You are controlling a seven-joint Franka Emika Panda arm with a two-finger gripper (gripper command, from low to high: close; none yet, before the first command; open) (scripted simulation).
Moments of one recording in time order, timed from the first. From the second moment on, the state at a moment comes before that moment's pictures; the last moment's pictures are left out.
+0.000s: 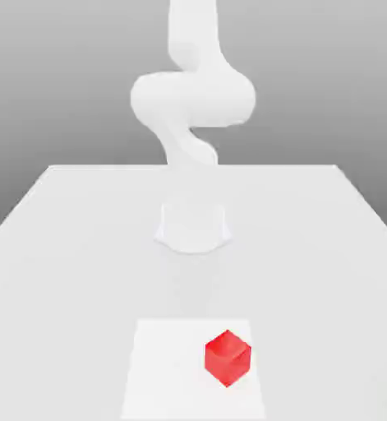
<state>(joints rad) 0.03 -0.71 -0.01 -2.34 0.00 2.35 0.74</state>
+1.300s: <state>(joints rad) 0.16 0.13 -0.03 -2.67 0.01 2.79 0.17</state>
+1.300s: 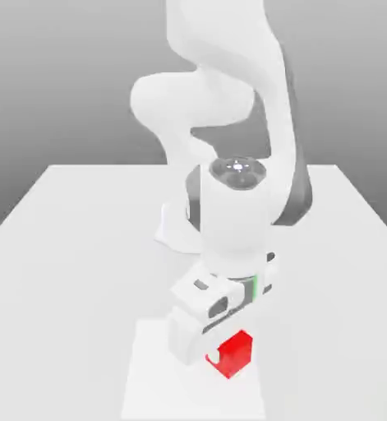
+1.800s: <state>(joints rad) 0.38 0.32 0.18 -2.18 -0.09 2.49 0.01</state>
